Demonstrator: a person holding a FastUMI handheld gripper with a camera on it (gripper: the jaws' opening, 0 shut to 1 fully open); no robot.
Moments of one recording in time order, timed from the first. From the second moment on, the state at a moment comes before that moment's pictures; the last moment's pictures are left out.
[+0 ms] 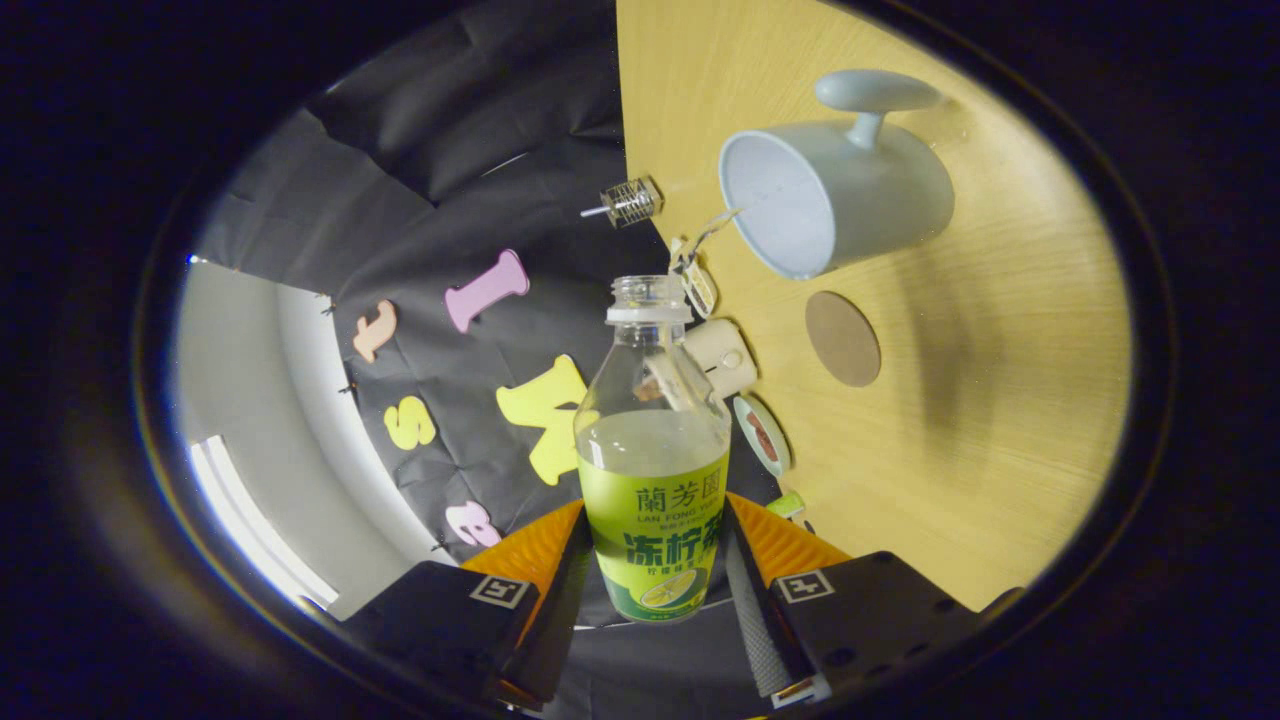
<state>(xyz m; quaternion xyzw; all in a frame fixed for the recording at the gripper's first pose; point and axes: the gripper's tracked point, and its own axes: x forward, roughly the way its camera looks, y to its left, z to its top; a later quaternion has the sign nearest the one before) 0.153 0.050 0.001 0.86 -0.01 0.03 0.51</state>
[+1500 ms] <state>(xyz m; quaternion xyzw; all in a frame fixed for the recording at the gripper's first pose) 0.170 0.038 0.057 0.92 -0.04 0.05 0.39</state>
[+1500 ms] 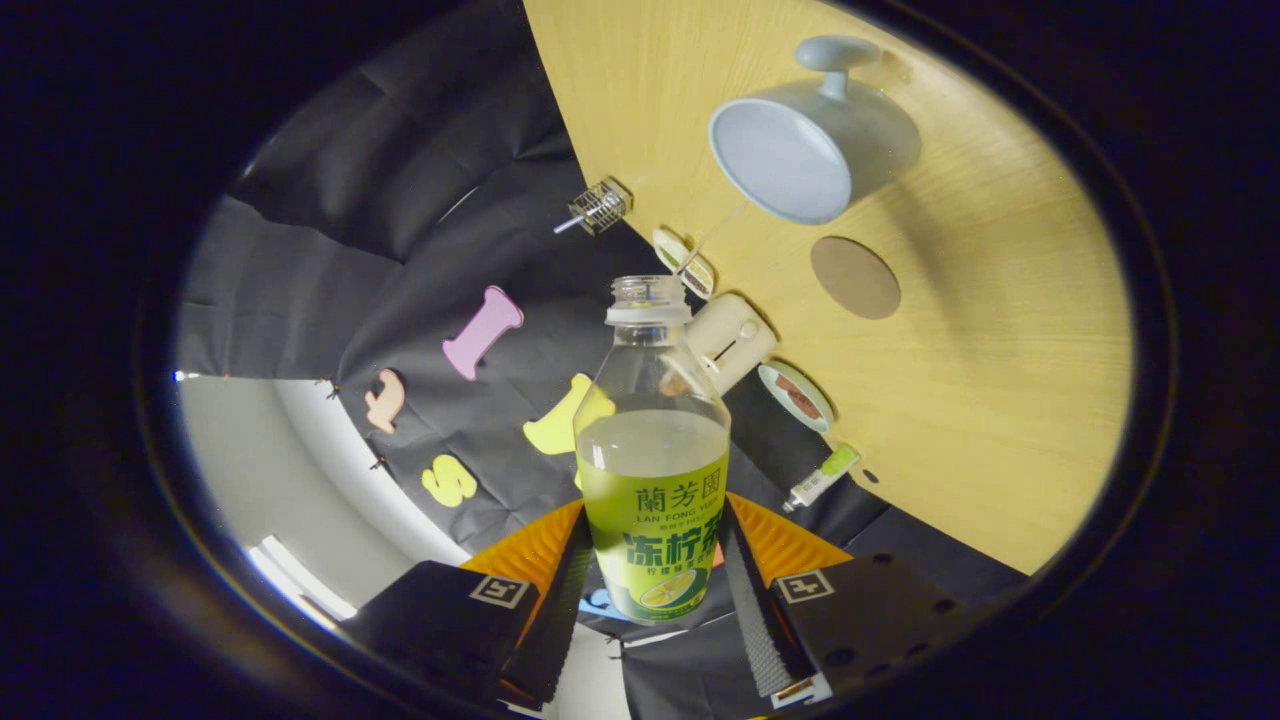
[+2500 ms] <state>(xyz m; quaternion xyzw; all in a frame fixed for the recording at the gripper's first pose) 0.143 0.097 0.001 0.73 0.03 0.05 0.69</state>
